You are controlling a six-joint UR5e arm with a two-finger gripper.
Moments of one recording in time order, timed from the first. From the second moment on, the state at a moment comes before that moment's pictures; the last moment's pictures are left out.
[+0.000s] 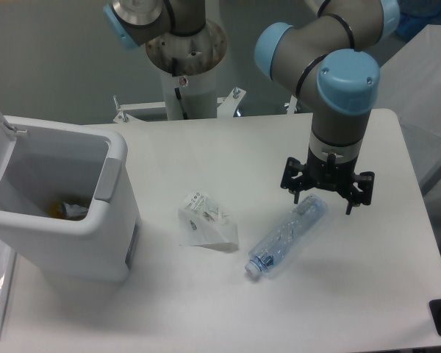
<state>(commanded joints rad) 2.62 -1.92 -1.44 -1.19 1.55 0.92</state>
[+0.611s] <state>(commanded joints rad) 2.60 -1.95 -1.49 -1.17 1.54 0.91</state>
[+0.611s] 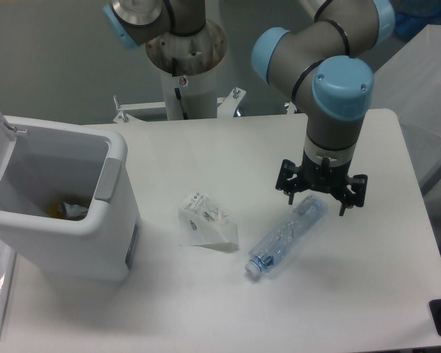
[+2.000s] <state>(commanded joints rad) 2.45 -2.19 -1.50 -1.05 1.71 0.90</state>
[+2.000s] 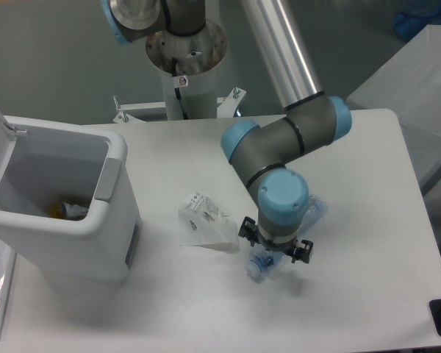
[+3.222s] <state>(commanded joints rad) 2.46 -2.19 -1.40 -1.06 1.68 0.90</state>
